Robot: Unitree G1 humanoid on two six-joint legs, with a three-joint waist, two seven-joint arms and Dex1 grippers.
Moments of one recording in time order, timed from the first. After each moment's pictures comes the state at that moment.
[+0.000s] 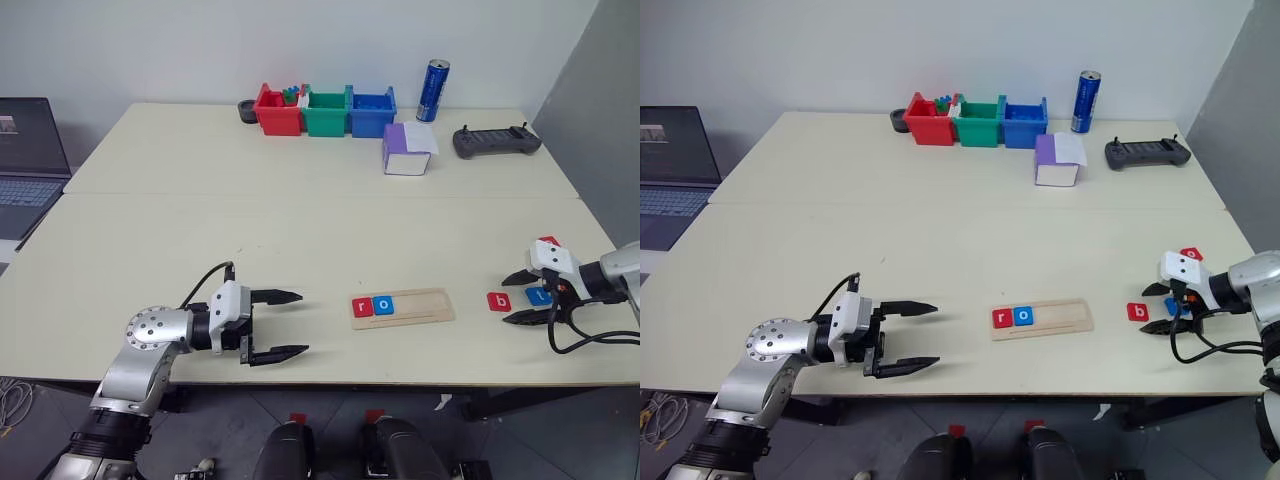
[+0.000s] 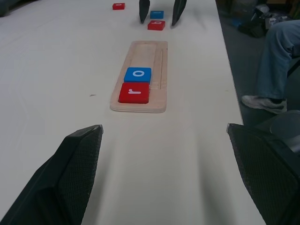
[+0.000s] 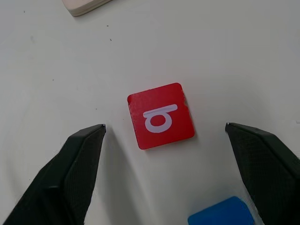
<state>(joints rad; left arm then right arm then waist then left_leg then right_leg) -0.15 0.65 -0.03 0.01 -0.39 -0.02 -1.30 -0.70 -0.94 0.22 0.84 0.01 -0.11 1.51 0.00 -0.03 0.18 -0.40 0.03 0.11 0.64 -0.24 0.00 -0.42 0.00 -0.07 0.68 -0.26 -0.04</state>
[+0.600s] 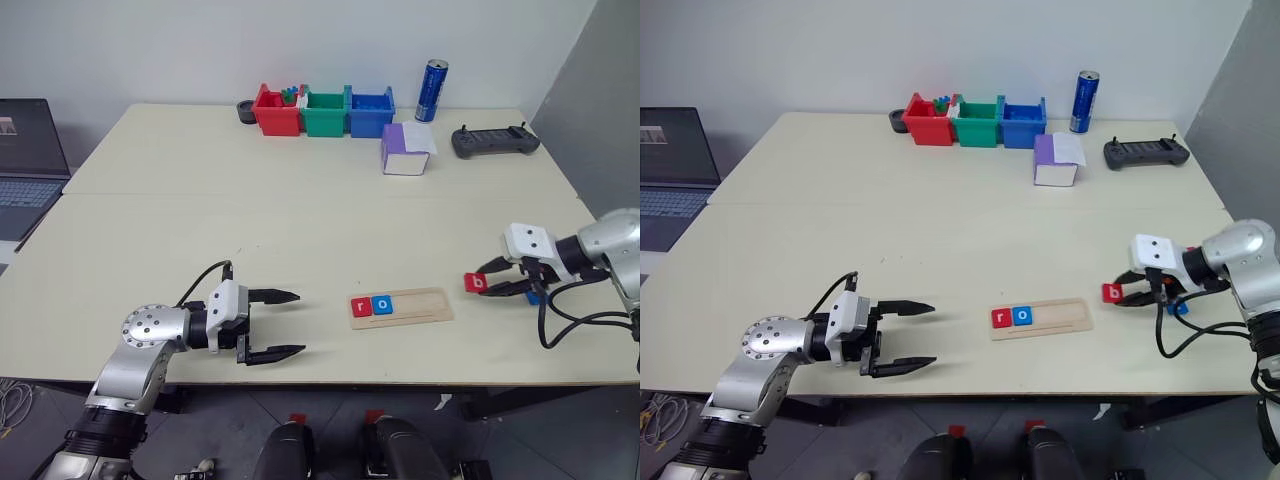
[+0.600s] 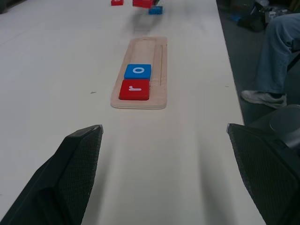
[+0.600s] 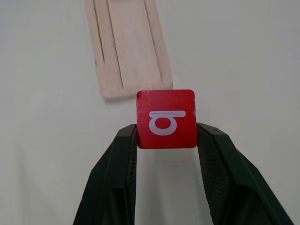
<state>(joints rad) -0.16 0.67 -0.03 0.02 -0.39 -0.02 -1.32 -0.68 -0.96 0.22 0.30 0.07 0.08 1.53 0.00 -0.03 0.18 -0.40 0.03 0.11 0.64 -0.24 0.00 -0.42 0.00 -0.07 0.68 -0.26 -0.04</state>
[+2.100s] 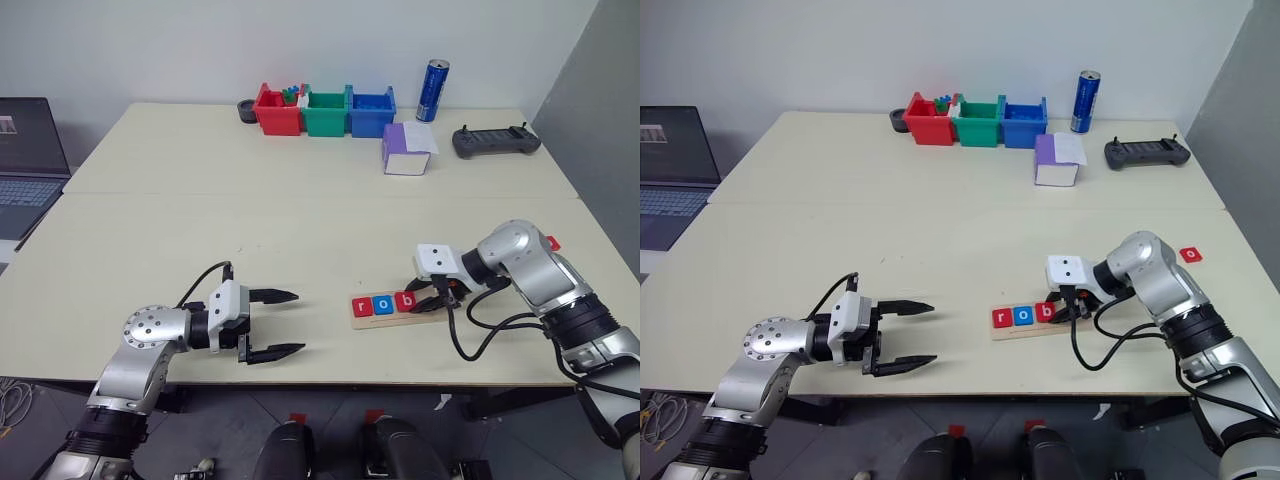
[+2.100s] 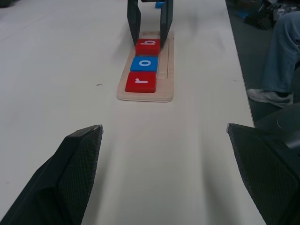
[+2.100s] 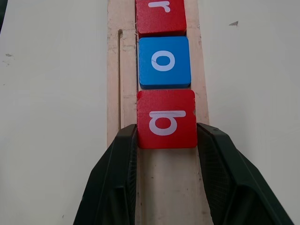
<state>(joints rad) -0.16 0.66 -0.04 0.03 -0.37 -0.03 -1.28 -0.75 -0.69 0.43 0.24 -0.07 0.26 1.46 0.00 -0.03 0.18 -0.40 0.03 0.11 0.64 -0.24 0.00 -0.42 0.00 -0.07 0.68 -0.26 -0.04</state>
